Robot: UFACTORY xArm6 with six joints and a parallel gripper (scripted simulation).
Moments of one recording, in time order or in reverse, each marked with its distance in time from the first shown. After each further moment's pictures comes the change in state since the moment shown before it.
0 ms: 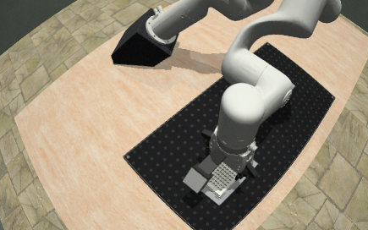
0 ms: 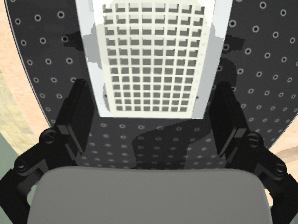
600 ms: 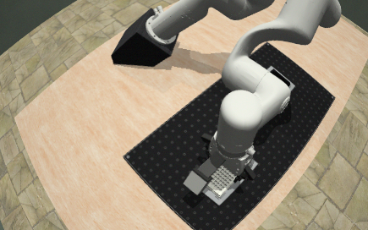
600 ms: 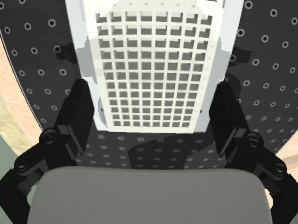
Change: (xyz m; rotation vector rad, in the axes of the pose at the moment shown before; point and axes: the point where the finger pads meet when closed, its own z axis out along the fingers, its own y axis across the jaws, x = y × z) arm 0.000 0.000 0.019 0.000 0.000 0.000
